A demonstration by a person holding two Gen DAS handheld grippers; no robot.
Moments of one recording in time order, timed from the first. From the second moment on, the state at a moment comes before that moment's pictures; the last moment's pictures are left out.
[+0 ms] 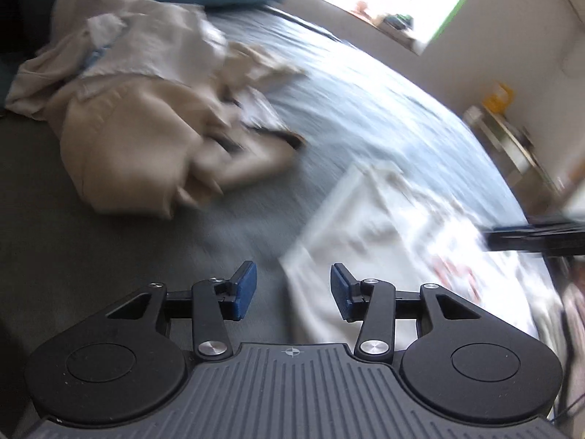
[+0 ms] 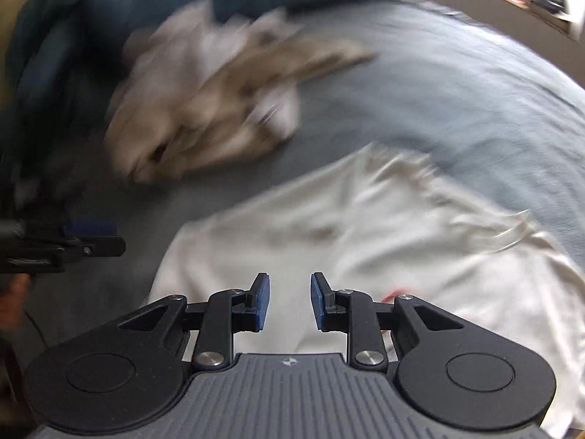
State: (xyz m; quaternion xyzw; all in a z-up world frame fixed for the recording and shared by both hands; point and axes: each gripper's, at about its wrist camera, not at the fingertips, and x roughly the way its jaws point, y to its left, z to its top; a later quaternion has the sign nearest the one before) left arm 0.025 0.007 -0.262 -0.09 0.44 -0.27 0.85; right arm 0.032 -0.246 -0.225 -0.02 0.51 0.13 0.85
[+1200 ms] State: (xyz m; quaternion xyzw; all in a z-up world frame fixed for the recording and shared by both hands) left arm -0.170 -0.022 -0.267 0.04 0.51 -0.32 0.80; right arm -0.070 -0.186 -0.292 0.09 0.57 0.30 0.76
